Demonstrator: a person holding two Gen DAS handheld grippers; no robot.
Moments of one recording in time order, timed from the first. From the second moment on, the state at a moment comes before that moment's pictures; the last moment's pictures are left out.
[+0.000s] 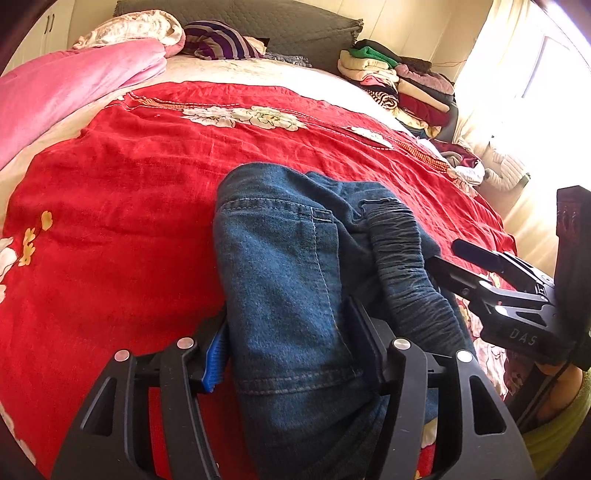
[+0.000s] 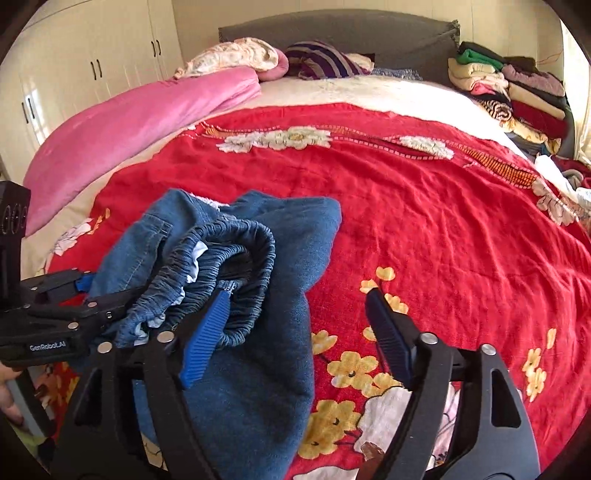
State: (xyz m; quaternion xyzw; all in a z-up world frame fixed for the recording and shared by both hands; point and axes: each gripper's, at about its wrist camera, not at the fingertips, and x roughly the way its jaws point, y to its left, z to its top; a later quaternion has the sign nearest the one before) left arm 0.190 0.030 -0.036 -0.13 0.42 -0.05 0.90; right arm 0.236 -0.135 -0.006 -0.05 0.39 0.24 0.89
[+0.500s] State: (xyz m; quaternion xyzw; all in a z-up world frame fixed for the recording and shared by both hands) left arm 0.177 0.035 -0.018 -0.13 0.40 -0.04 0.91; right arm 0.223 -0.145 0.020 -0.04 0.35 0.24 0.90
